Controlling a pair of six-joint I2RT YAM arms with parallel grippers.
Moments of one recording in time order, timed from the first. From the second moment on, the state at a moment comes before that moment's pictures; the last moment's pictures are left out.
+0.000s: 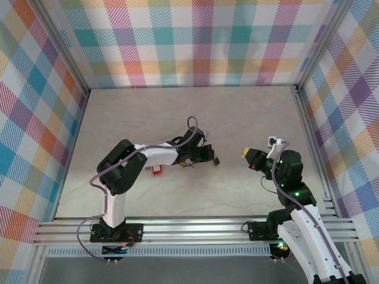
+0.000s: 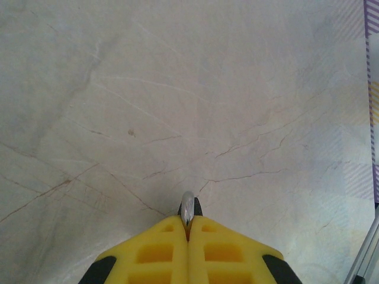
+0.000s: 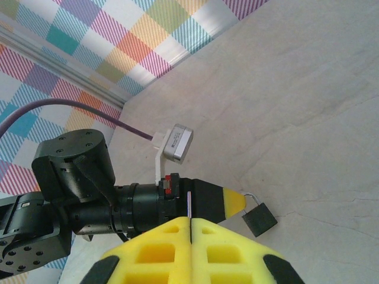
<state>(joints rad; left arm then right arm) -0.77 1.96 1.15 0.02 0.32 -0.78 0.21 0.53 0.45 -0.24 -0.39 0.70</state>
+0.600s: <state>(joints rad) -0.77 1.98 1.22 -0.07 0.29 -0.71 0.21 0.55 0.45 -0.22 -0.40 0.70</state>
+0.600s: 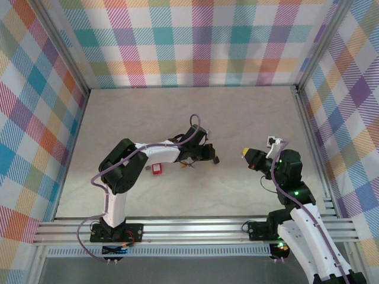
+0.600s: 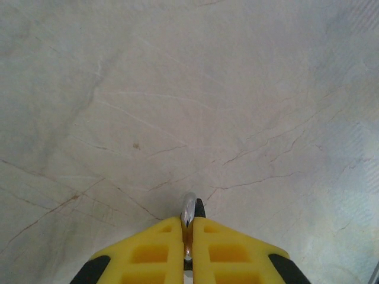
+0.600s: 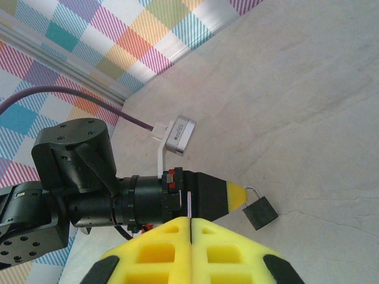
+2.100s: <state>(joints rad) -0.74 2.04 1.40 -0.26 0.21 -0.57 0.21 0.57 0.44 -0.20 -0.43 0.70</state>
